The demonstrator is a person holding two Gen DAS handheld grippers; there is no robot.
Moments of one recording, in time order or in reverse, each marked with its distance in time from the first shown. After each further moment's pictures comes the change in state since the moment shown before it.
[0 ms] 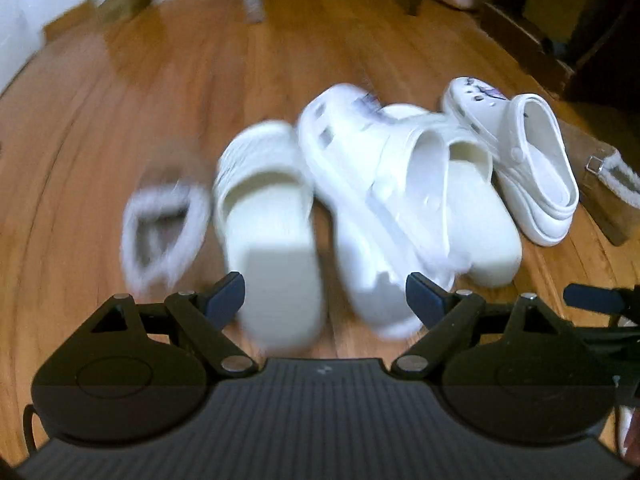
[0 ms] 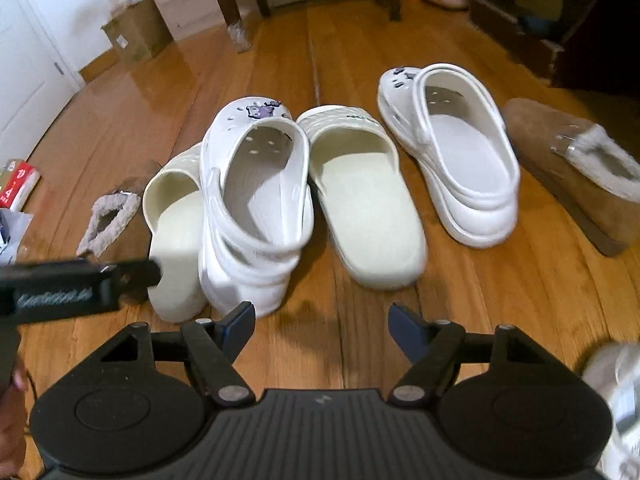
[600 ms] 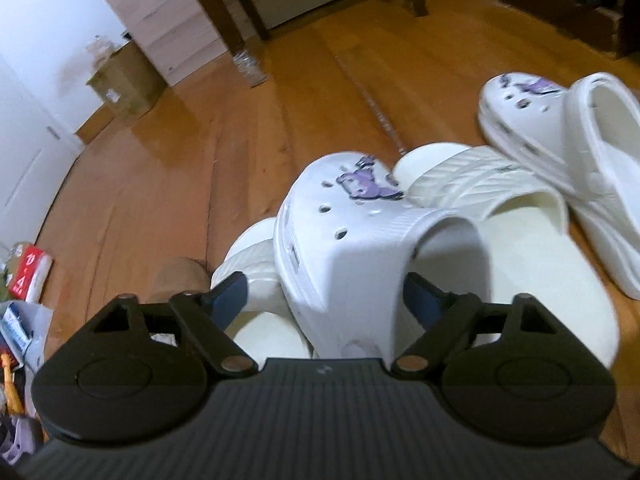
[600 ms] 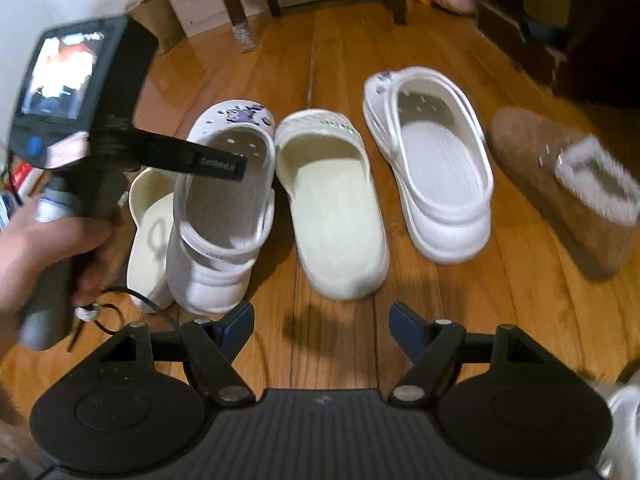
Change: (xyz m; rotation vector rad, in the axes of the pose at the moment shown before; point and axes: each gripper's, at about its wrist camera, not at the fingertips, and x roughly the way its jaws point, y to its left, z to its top) left arm 0.098 -0.055 0.047 0.131 -0.029 0.365; right arm -0.005 -0.057 -0.018 0.036 0.022 0.100
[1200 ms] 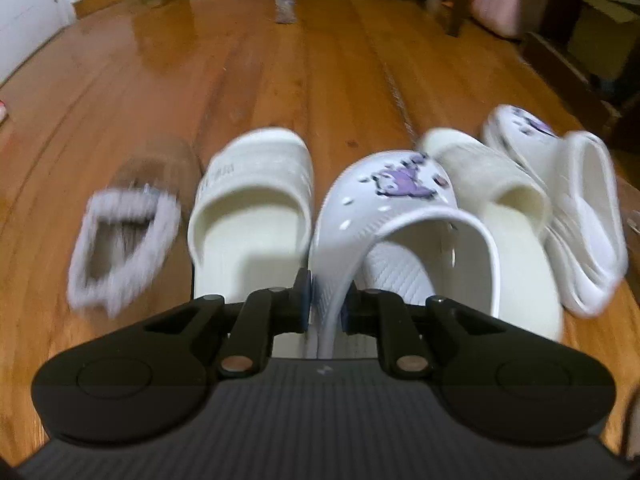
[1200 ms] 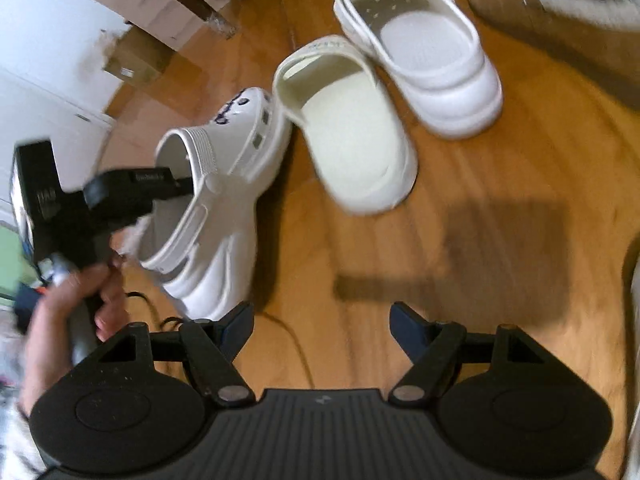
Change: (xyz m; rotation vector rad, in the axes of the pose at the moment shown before) left arm -0.036 0.073 -0.083 -0.357 0.046 -0.309; right arm 0.010 -0.034 -0.044 0.268 0.106 0.254
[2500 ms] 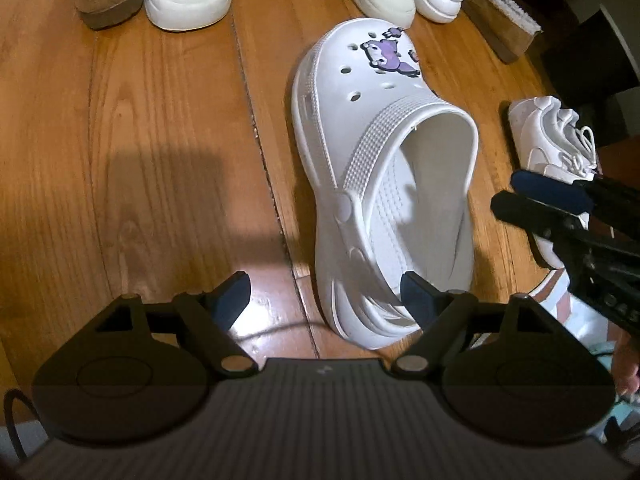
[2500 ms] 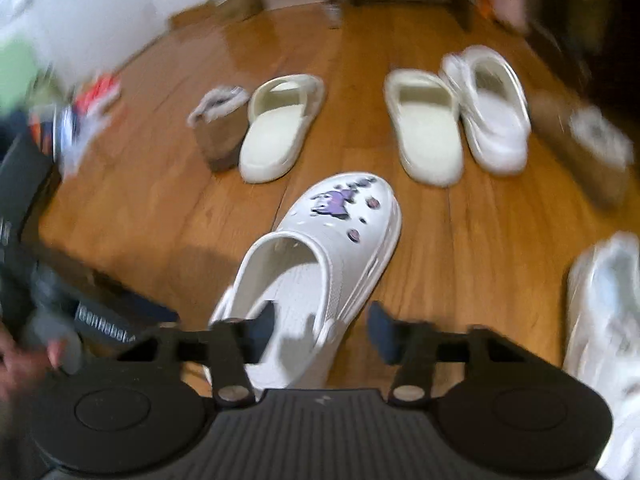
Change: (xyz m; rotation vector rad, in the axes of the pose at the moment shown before) left arm -0.092 0.034 -0.173 0.090 0.471 -0.412; right arm -0.054 0.121 -0.148 -0.647 -0.059 -0.300
